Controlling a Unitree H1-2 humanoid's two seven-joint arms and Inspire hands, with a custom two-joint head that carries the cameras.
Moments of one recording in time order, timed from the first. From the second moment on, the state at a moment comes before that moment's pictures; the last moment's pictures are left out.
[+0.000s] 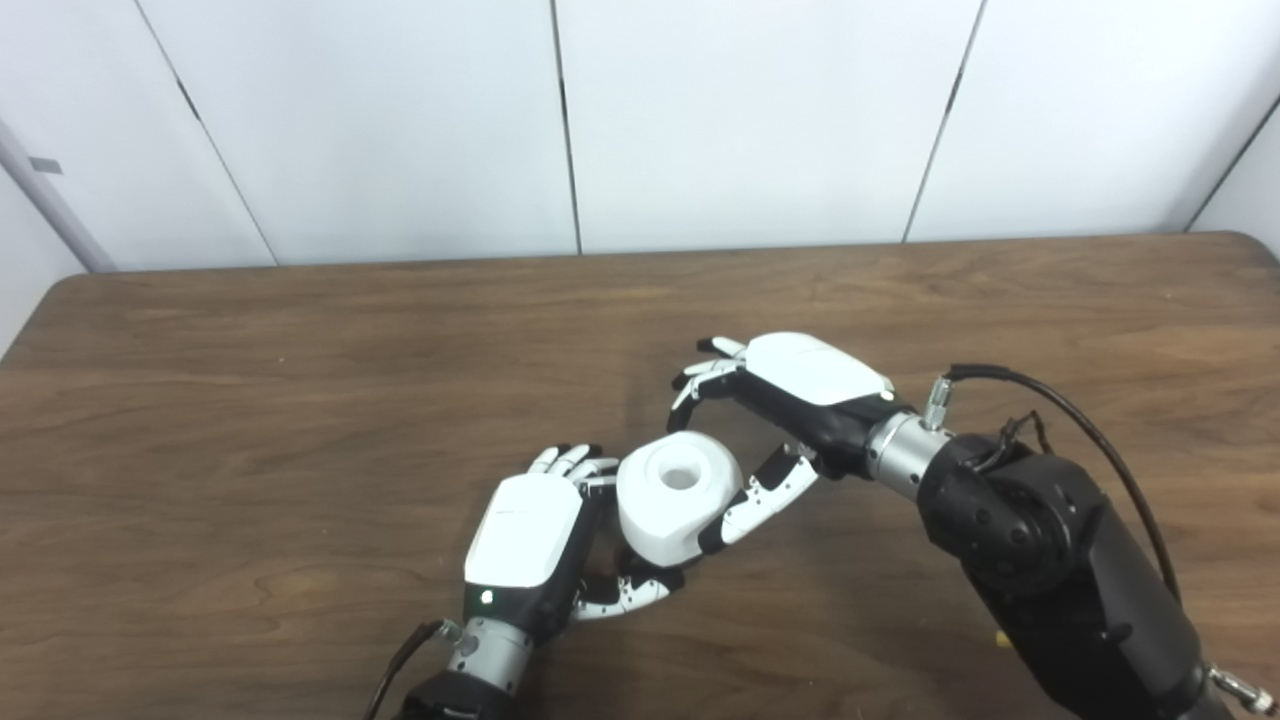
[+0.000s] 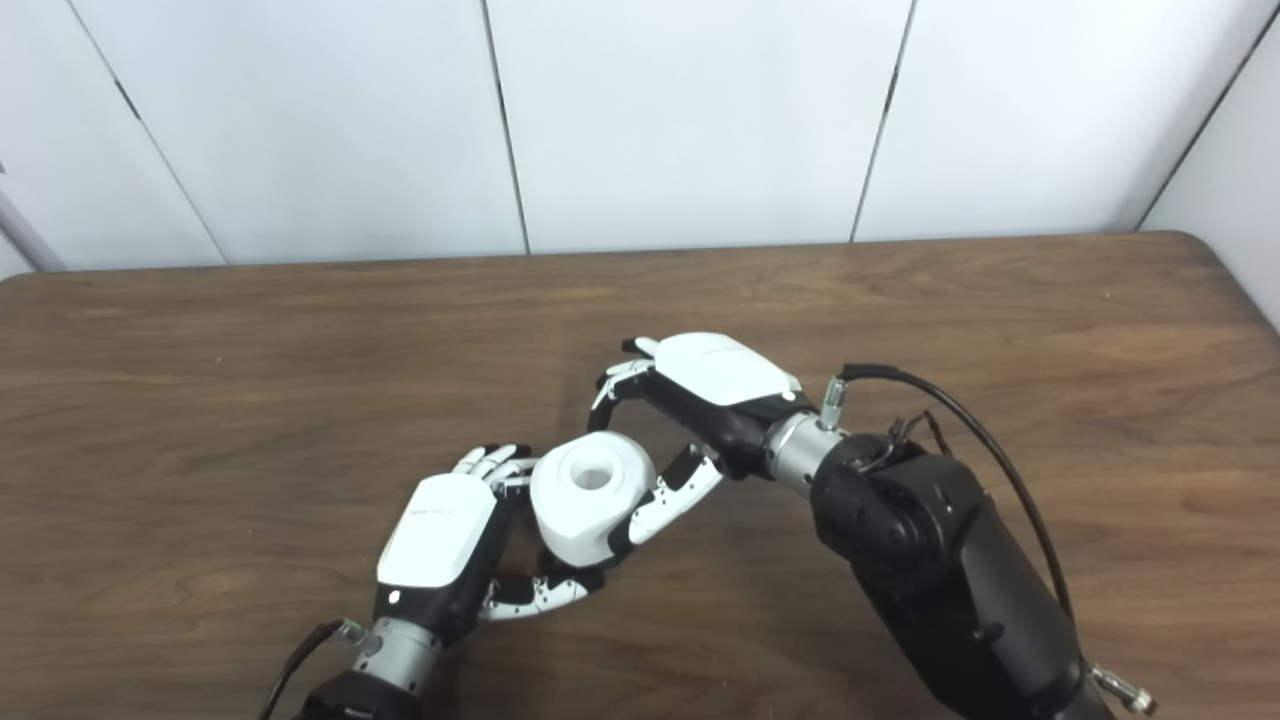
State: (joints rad) left arm 0.04 0.15 -0.43 -0.22 1.05 0.11 -0.01; right arm -0.37 -0.34 0.38 -0.48 -0.80 0.35 0.74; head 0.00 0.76
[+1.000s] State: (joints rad) left arm 0.04 0.15 -0.42 -0.22 1.05 0.11 -0.01; right arm -0.33 -0.43 0.26 -0.59 -0.74 0.44 0.86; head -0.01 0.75
